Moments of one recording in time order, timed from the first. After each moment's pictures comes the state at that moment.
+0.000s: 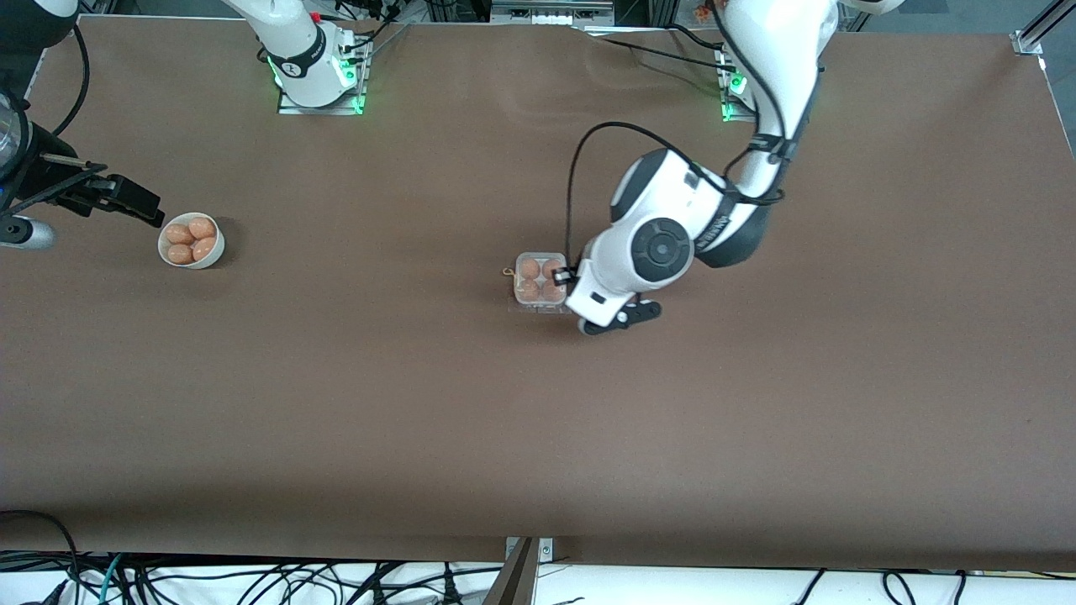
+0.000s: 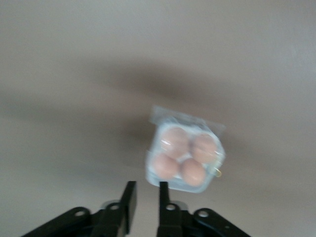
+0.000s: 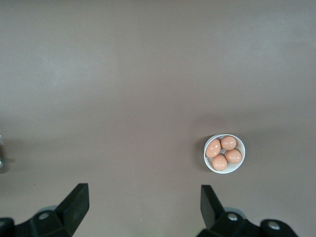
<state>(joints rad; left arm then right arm) -0.59 0.64 0.07 -1.33 -0.35 1.80 -0.71 0.13 0.06 -0.11 -1.57 -0.02 1.57 0.16</state>
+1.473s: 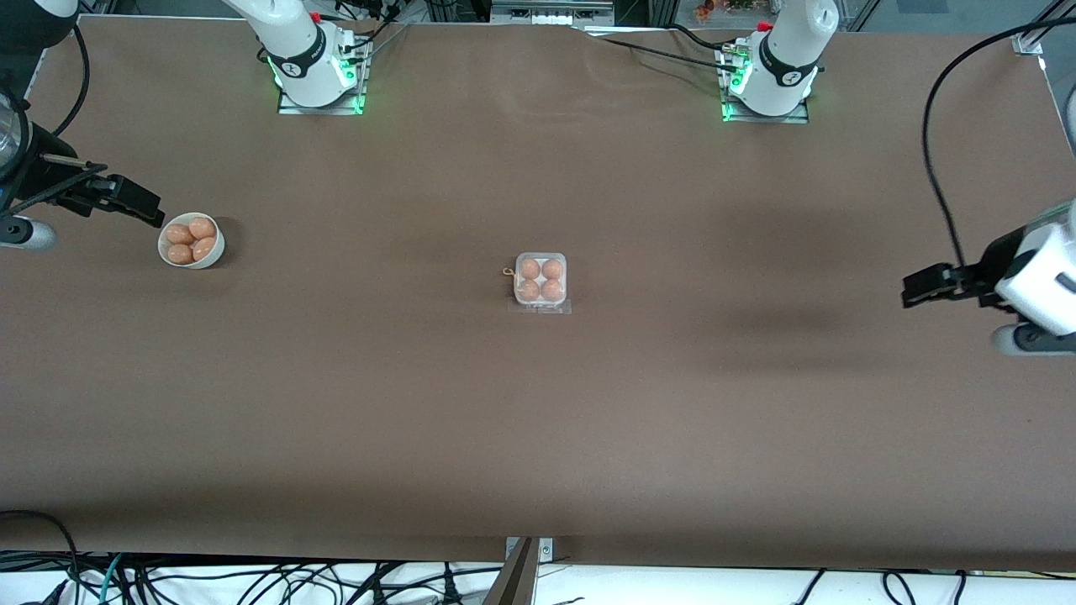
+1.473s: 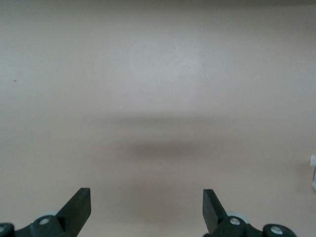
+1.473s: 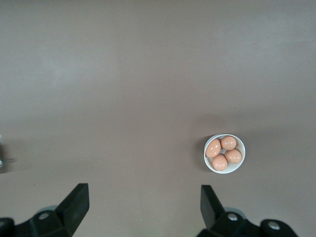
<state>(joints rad) -0.09 0.37 0.11 -1.17 -0.02 1.47 0.00 0.13 0.06 -0.11 -1.57 -0.02 1.57 0.16</state>
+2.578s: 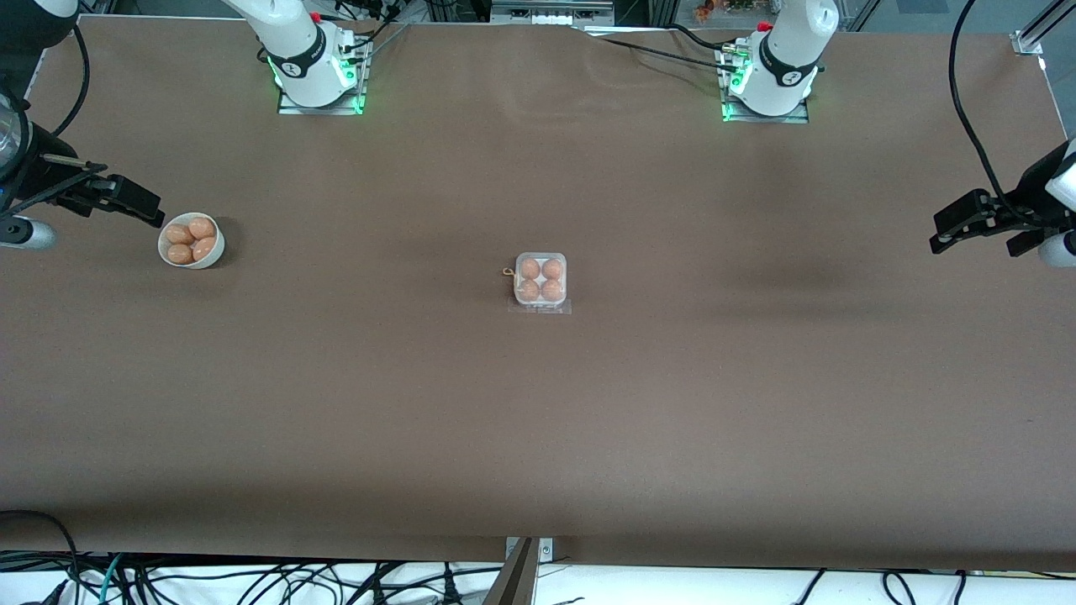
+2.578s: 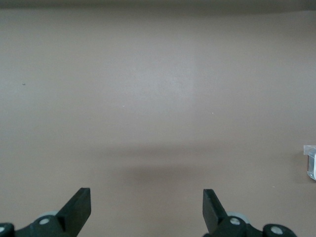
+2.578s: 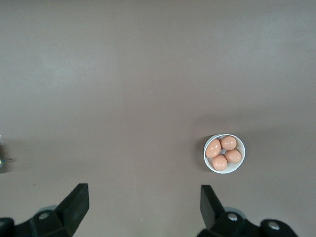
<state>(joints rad) -0.08 0.08 0.10 -1.51 -0.02 1.63 0.02 0.13 0.06 -0.11 -1.57 -0.02 1.57 0.16</state>
